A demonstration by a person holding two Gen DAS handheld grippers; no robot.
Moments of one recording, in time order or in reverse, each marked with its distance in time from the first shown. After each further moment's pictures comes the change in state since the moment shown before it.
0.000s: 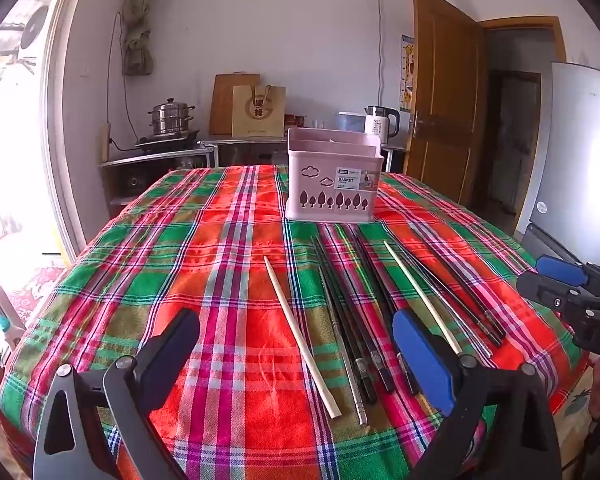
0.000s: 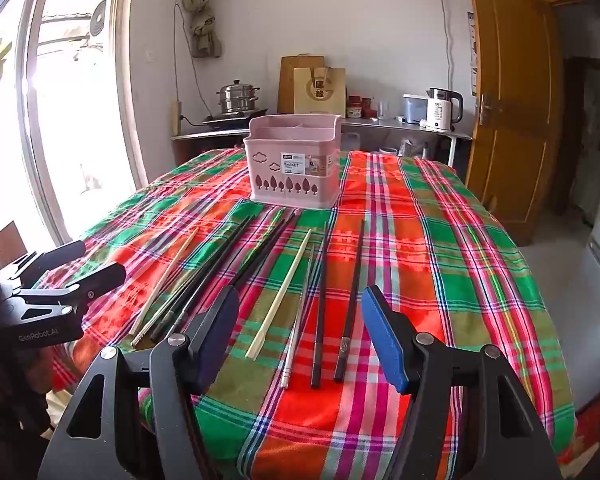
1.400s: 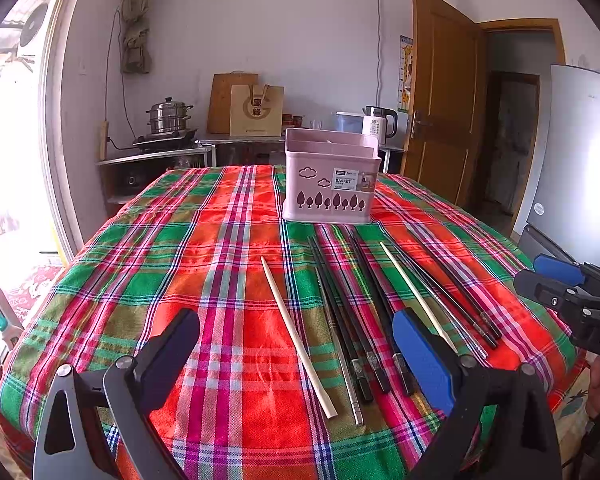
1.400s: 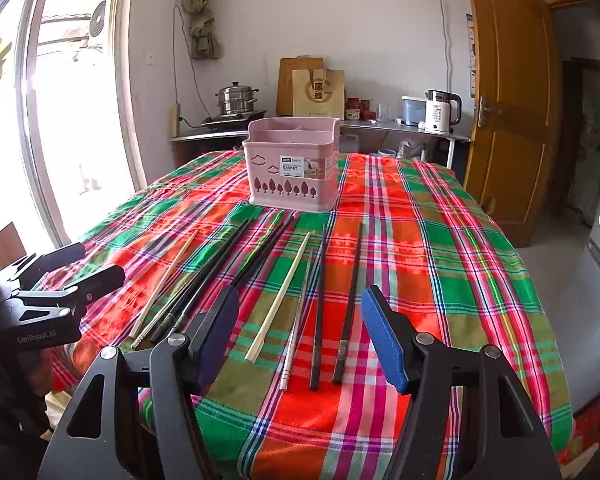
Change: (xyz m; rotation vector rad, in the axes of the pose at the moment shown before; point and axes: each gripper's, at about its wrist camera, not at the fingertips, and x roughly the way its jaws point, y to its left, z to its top) left arm 0.002 -0.001 0.003 -0.005 0.003 -0.010; right arm -0.003 -0.001 0.002 0.000 -0.009 -0.004
